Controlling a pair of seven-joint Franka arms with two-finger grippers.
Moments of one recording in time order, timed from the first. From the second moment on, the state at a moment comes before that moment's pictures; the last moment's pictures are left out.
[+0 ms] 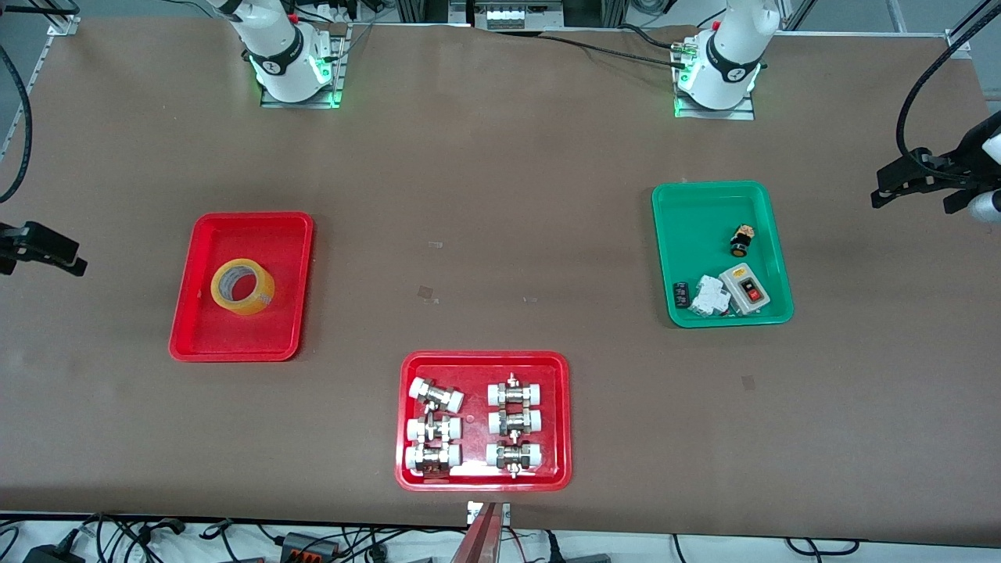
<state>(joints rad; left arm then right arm) 0.00 0.06 0.04 -1.49 -0.02 1.53 0.10 -0.12 0.22 0.04 -1.42 -0.01 1.73 -0.07</state>
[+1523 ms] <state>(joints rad) 0.00 0.06 0.04 -1.49 -0.02 1.55 0.11 -0.12 0.02 0.05 -1.71 -0.01 1.79 -0.07</state>
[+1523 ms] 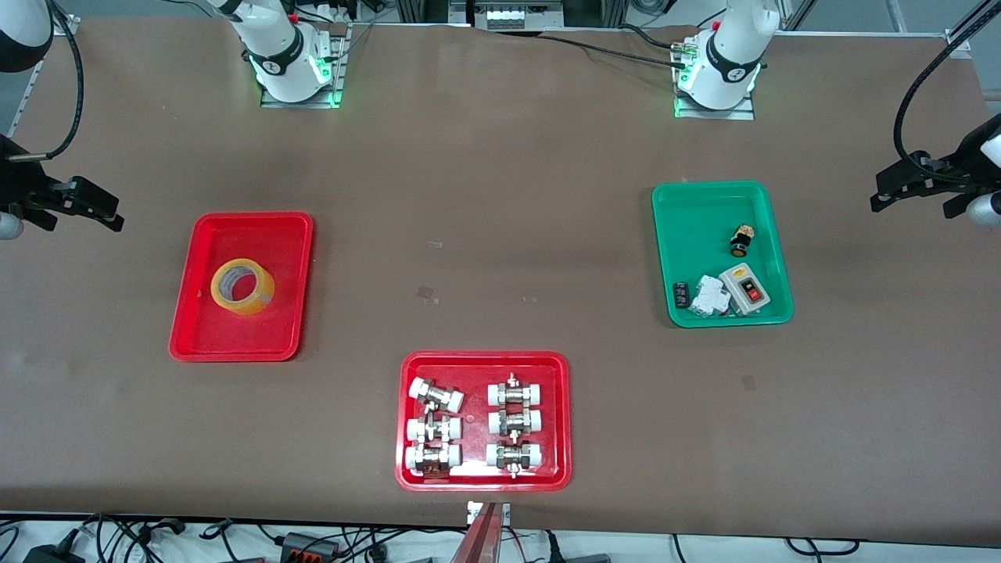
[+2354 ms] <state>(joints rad) 0.00 0.07 0.04 -1.49 -0.02 1.55 0.12 -0.04 0.02 -0.02 -1.71 -0.01 1.78 -0.05</state>
